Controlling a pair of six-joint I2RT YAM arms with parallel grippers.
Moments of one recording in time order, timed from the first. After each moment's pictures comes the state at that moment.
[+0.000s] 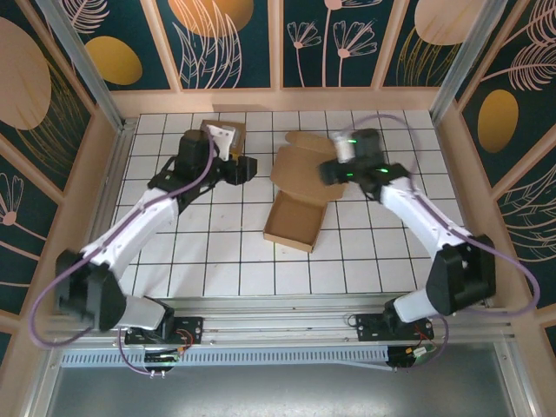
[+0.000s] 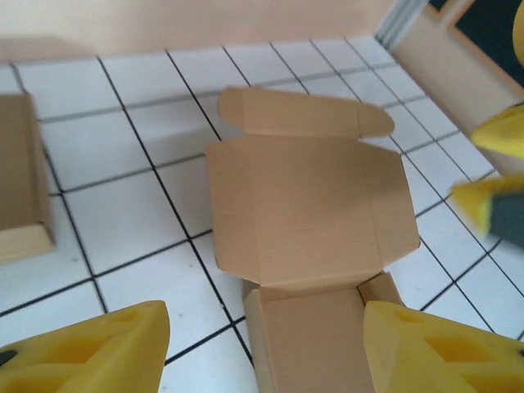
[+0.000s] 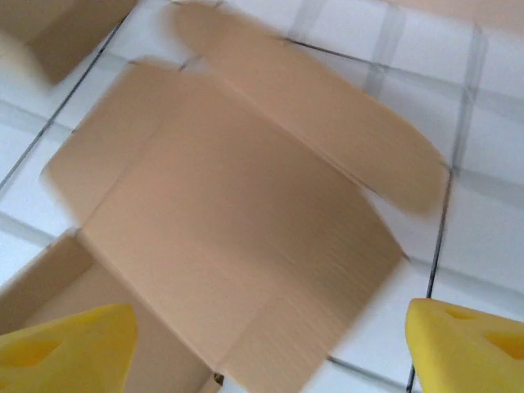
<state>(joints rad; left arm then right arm) -0.42 1.47 1.20 -0.29 0.32 -0.25 0.28 1.41 1.09 -0.40 -0.10 0.07</state>
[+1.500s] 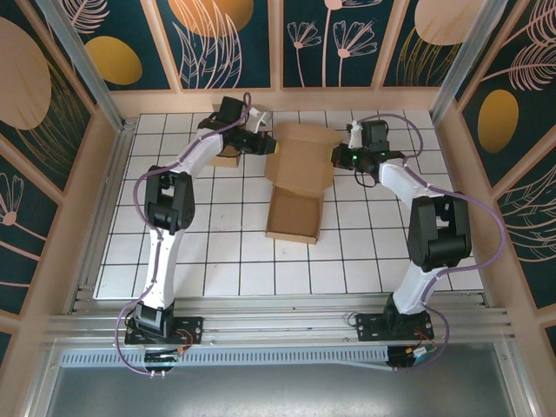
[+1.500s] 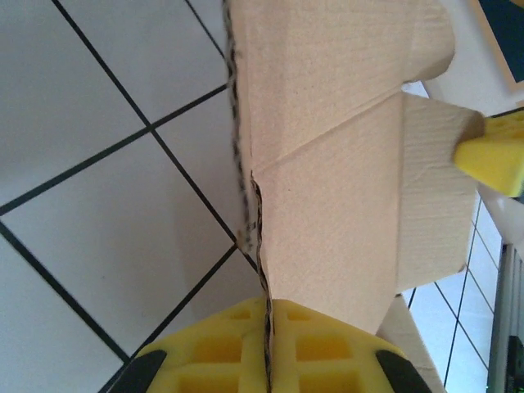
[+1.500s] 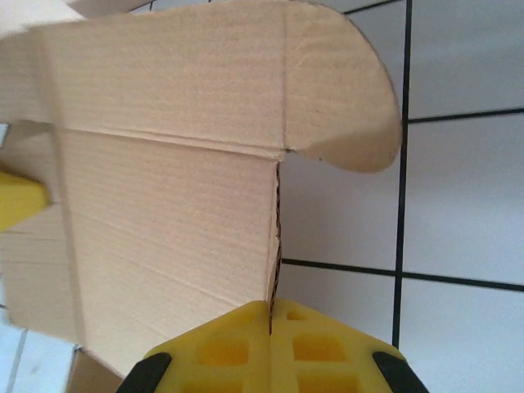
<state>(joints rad) -0.32 2.35 2.07 -0.58 0.80 -0.13 0.21 1.77 1.27 -0.23 -0.33 0.31</state>
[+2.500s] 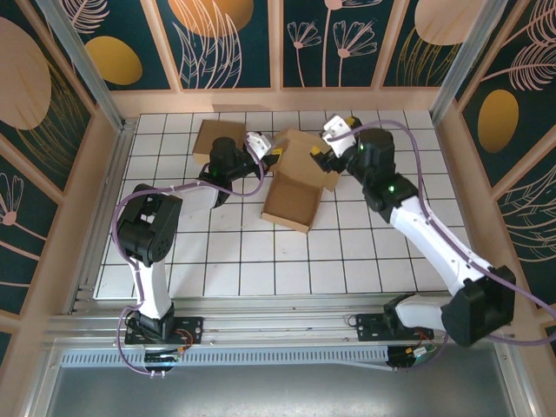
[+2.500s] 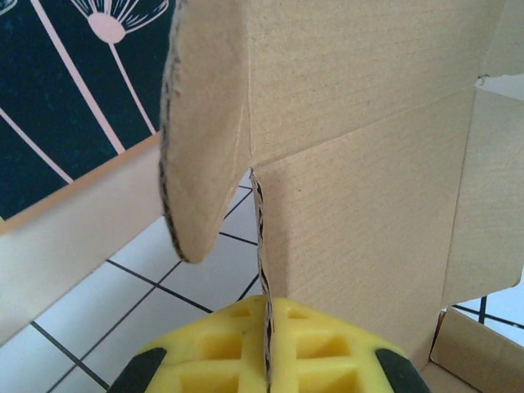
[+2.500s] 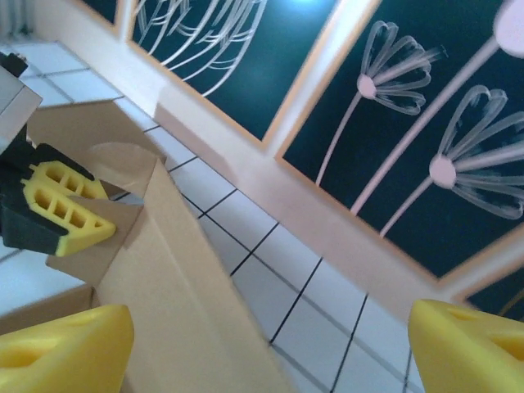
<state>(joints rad) -0.44 1.94 1.13 0.68 0.54 0.26 0.45 1.30 1.16 -0.13 -0.04 -0.55</state>
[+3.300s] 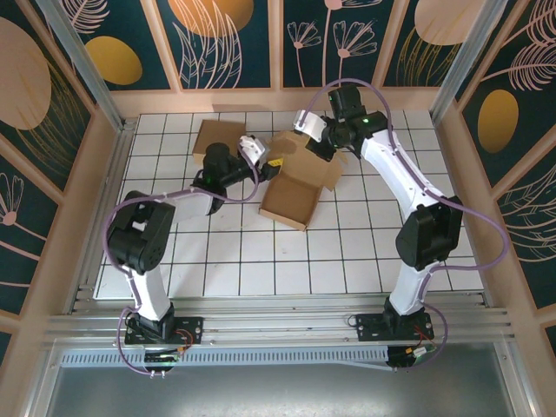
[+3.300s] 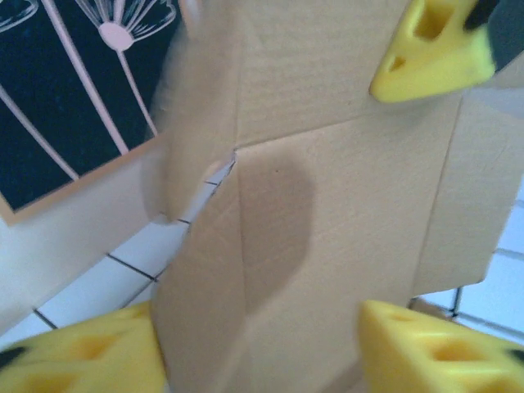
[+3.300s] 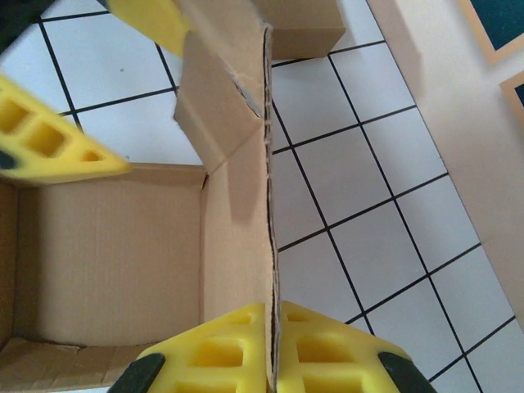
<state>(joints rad) -0.43 1.82 1.01 0.72 0.53 0.16 0.41 1.82 1.82 -0.86 -0.29 -0.83</state>
